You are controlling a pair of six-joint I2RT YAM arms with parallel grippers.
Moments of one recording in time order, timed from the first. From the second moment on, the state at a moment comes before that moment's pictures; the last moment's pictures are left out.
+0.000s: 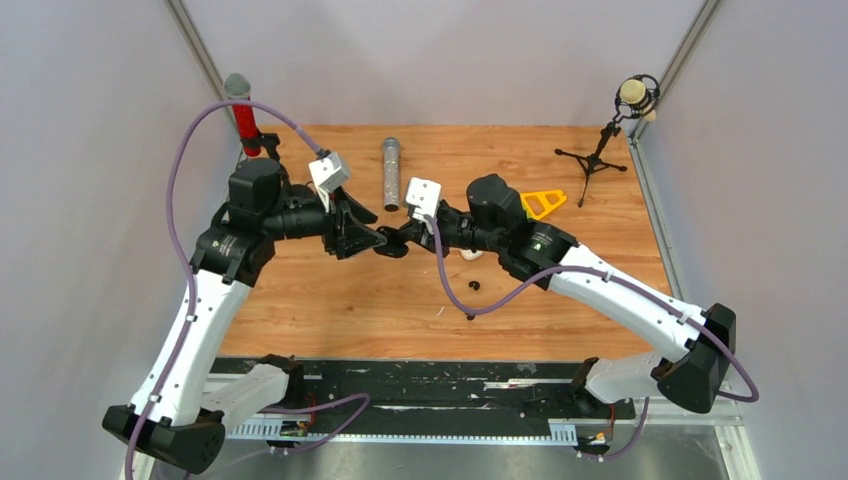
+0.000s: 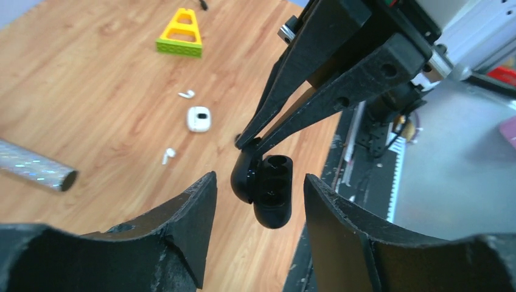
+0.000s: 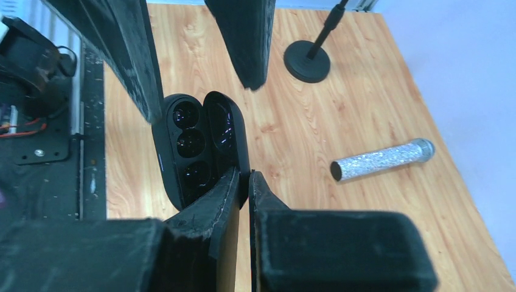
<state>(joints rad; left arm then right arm) -0.31 1.00 1.22 -0.60 0.92 0.08 0.91 1.32 1.27 -0.21 -0.35 -0.34</state>
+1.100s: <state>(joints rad) -0.45 1.20 1.54 -1.11 0.68 0.43 0.98 1.36 1.29 -0.22 -0.29 -0.46</state>
